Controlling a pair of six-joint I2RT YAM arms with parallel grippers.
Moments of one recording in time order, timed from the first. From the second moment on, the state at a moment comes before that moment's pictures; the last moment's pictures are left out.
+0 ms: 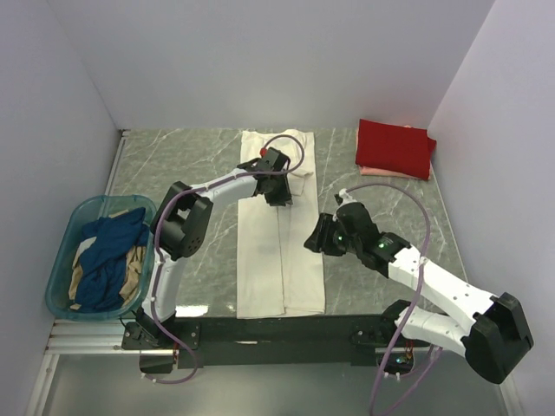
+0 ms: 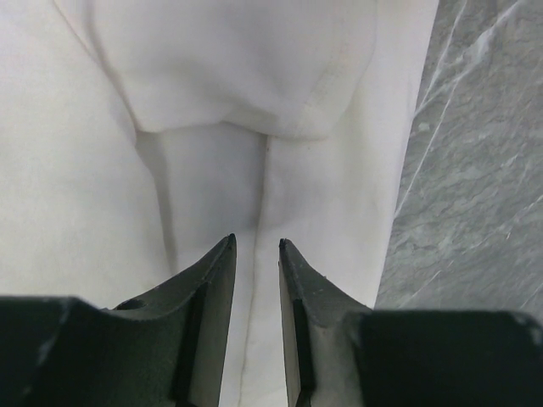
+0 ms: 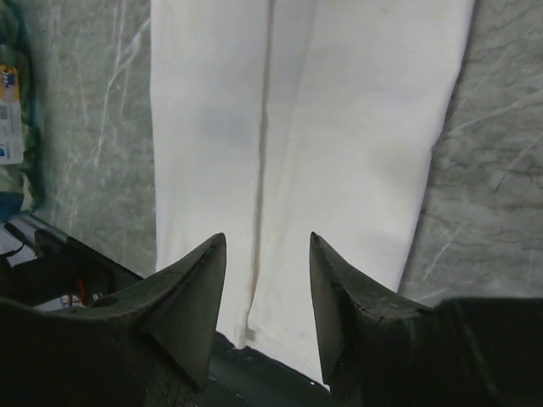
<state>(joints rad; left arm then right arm) -0.63 2.16 1.65 -0.43 0.06 -0.79 0.62 1.03 0.67 -0.35 -0.08 0.73</state>
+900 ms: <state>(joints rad) -0.63 2.48 2.19 -0.49 -0.16 -0.60 0.63 0.76 0.54 -0.46 0.07 0.80</state>
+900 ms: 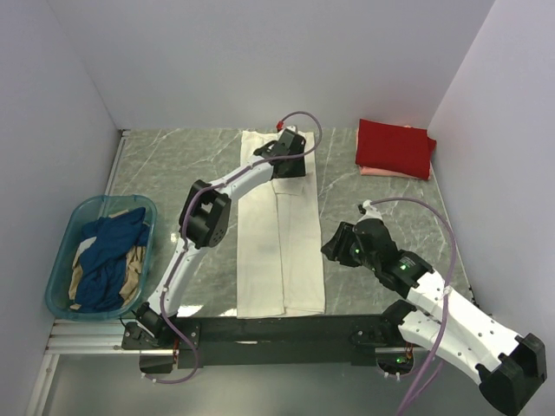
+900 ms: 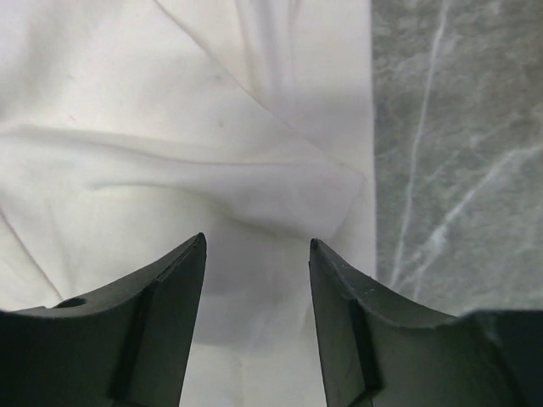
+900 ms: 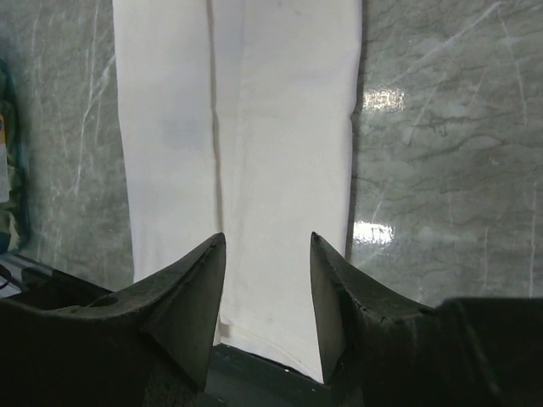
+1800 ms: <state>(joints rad) -0.75 2.57 2.24 -0.35 -0.45 -0.33 0.63 0.73 0.53 -0.50 0.10 0.79</state>
